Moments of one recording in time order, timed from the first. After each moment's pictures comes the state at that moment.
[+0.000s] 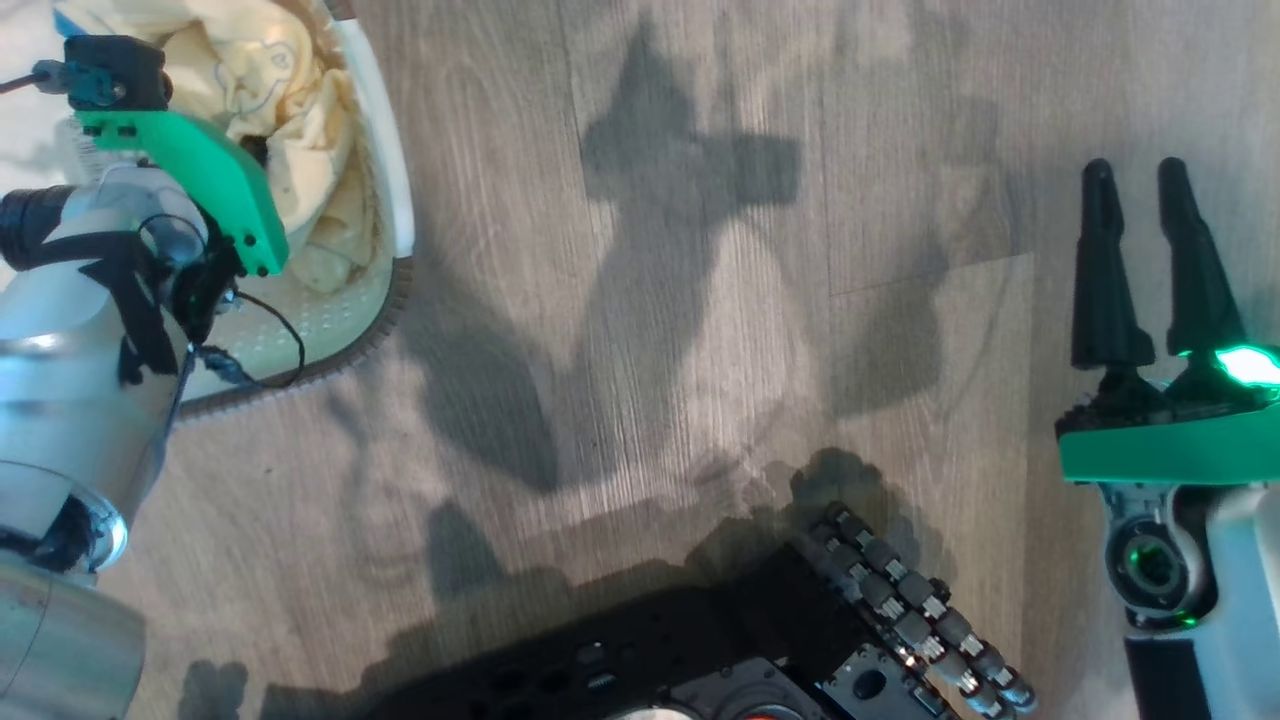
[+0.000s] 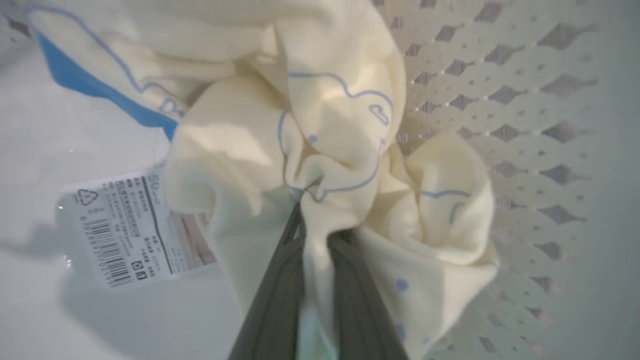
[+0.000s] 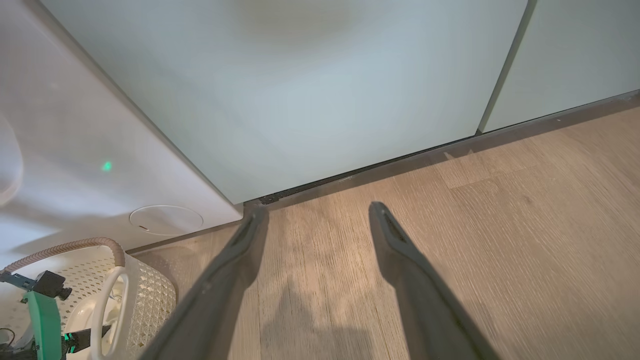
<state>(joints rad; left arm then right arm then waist) -1.10 0.36 -0.68 1.14 -0.84 -0.13 0.02 -0.32 -0.03 0.13 -0.02 0.50 0.13 -0.25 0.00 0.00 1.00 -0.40</state>
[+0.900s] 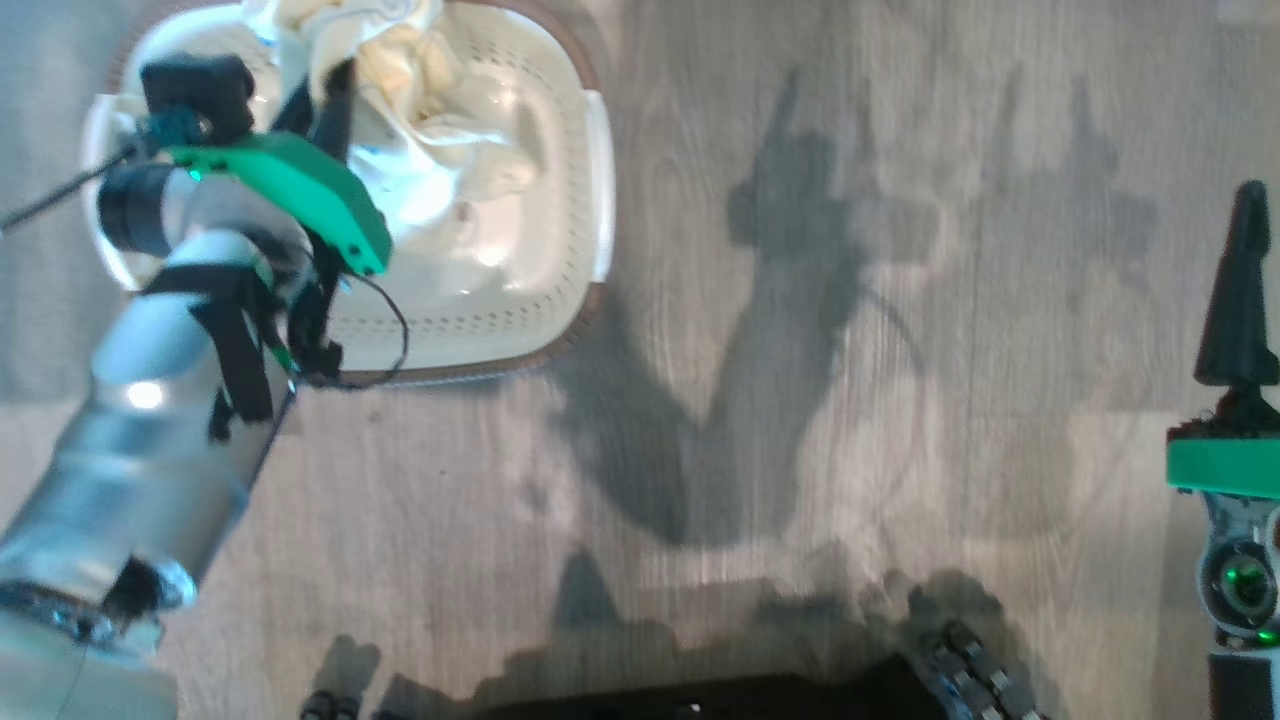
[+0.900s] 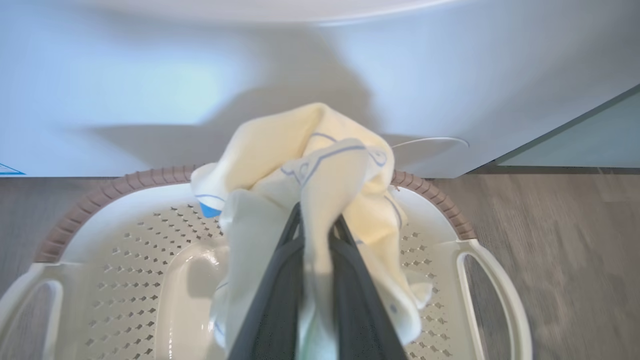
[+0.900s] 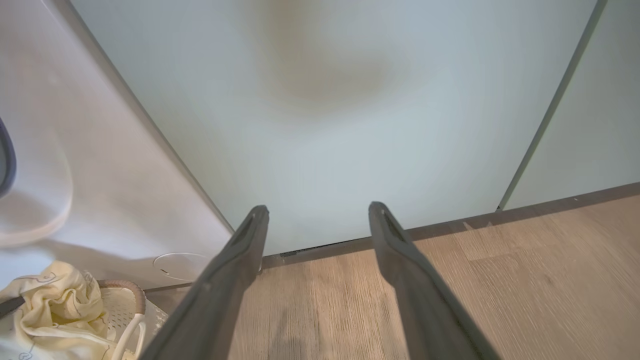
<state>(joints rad) -0.94 0.32 -0.55 0.80 -0.72 -0.01 -0.25 -0.26 -0.04 -0.08 -0.03 0.35 0.13 -0.26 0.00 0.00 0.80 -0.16</state>
